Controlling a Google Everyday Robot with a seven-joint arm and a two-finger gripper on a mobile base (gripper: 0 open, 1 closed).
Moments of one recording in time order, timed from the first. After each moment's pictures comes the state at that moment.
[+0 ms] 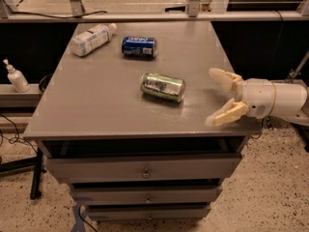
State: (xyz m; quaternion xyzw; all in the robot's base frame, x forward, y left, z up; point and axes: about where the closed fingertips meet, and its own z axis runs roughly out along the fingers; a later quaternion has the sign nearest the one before) arm 0.535 -0.143 0.869 -0.57 -0.46 -0.55 0.41
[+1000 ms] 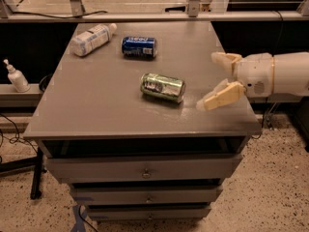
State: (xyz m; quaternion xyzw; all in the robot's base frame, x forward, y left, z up) arm 0.547 -0.130 0.906 -0.66 -0.48 -0.49 0.30
